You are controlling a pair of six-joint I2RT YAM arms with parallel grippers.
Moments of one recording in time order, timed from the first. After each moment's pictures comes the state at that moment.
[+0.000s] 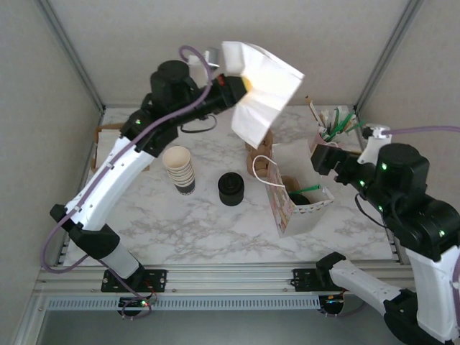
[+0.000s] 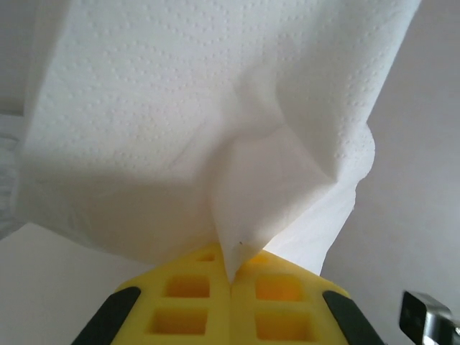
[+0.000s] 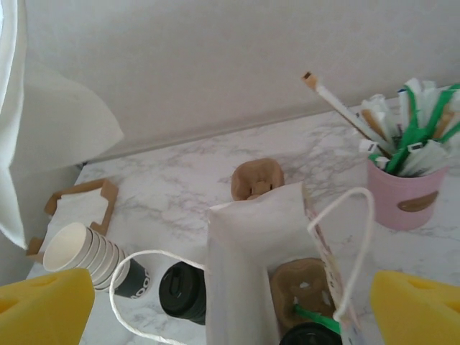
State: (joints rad) left arm -0.70 1.62 2.04 -0.47 0.28 -0.89; right arm 0.52 0.88 1.69 -1.20 0.21 0.47
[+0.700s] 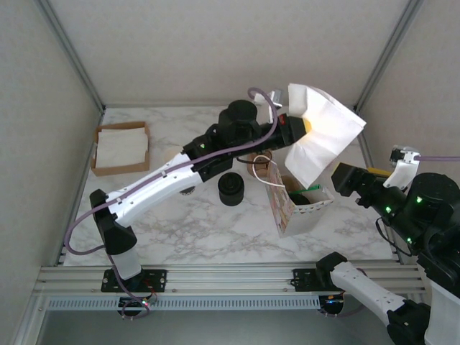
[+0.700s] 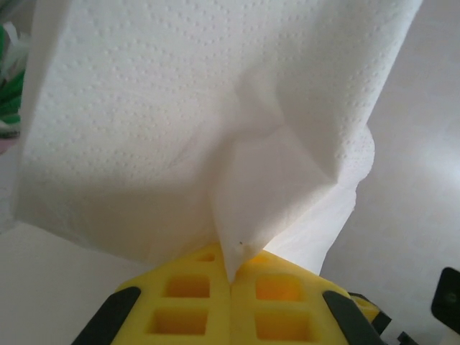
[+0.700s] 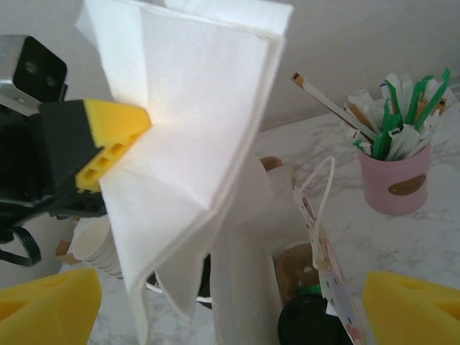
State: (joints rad) left arm -0.98 1.76 1.90 -0.19 0.20 -1.02; right arm 0.52 0.78 1.76 -1.33 0.19 0.52
